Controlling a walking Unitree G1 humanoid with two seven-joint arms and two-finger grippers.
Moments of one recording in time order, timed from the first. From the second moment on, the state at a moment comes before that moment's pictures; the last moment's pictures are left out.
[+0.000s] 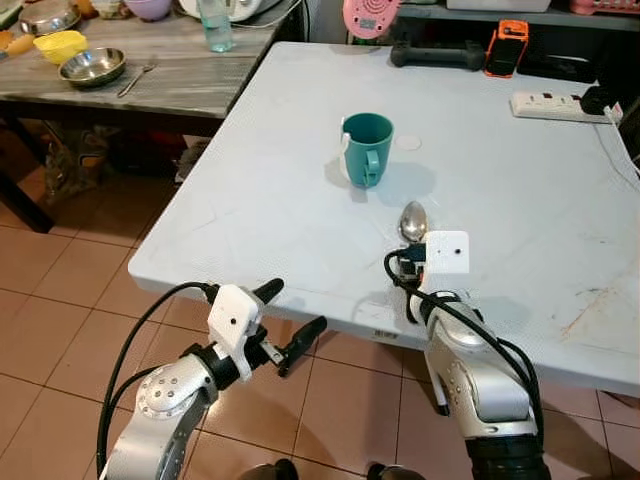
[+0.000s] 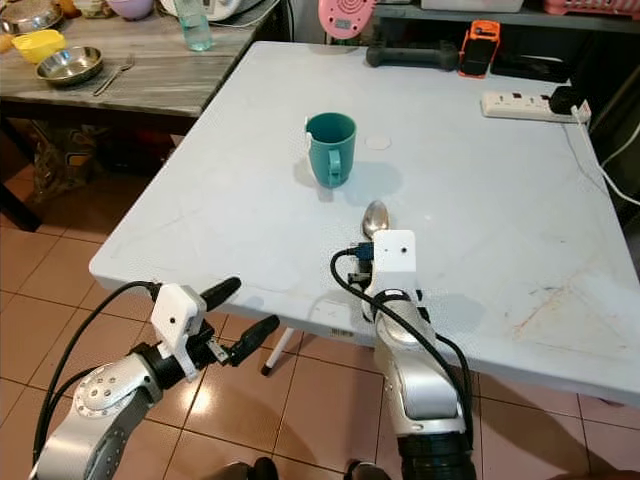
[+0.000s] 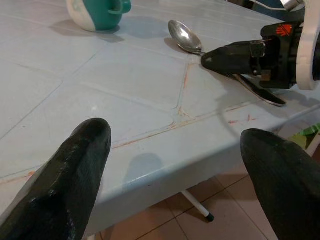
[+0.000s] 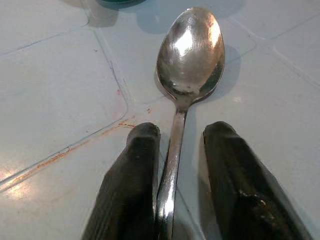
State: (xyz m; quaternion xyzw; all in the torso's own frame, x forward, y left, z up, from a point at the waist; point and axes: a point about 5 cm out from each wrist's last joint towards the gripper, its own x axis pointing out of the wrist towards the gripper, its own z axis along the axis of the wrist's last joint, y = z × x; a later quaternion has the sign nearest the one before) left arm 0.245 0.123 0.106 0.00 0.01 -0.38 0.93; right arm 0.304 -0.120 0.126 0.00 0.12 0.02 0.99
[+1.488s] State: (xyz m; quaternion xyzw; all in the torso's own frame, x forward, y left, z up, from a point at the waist) left arm 0.273 0.135 0.120 0.00 -0.03 -0.26 0.96; right arm 0.306 -0.137 0.133 -0.02 0.09 -0.01 1.00
